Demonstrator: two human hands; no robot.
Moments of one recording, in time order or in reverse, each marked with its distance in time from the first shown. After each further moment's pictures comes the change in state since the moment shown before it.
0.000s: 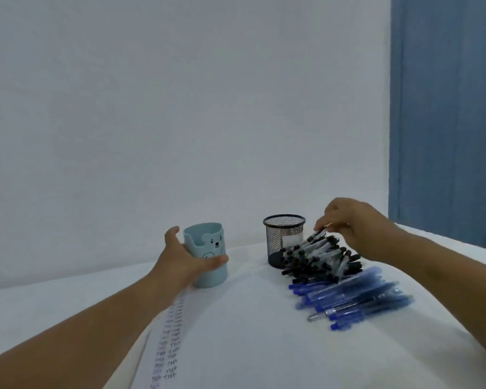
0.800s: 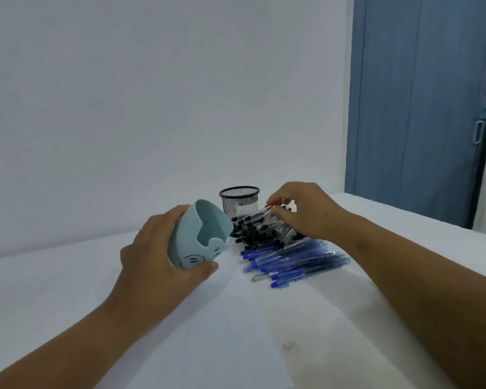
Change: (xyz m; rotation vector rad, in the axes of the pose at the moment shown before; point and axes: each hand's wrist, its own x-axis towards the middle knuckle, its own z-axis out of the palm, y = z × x) left_hand -0.096 0.010 0.044 0.362 0.090 0.550; right_hand -0.017 -0.010 0.005 0.092 -0.011 0.159
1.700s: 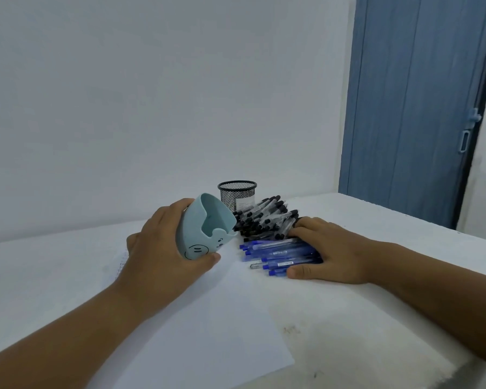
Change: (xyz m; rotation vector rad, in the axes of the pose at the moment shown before) left_hand -0.001 -0.007 0.004 0.038 -0.014 0.013; right_hand -0.080 0.006 -0.014 -0.290 -0.423 -0.085
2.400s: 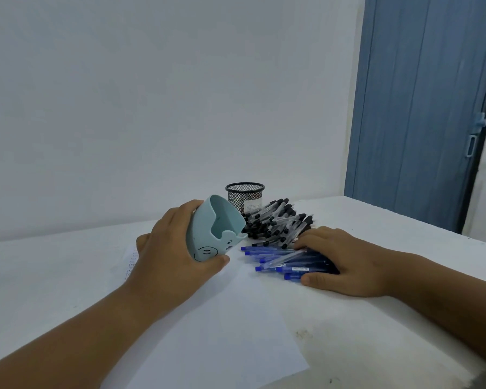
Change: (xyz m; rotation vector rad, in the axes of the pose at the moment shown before) left_hand 0.000 -0.003 0.000 0.006 -0.003 -0.003; right_hand -0.009 -0.006 0.001 0.049 0.059 -0.126
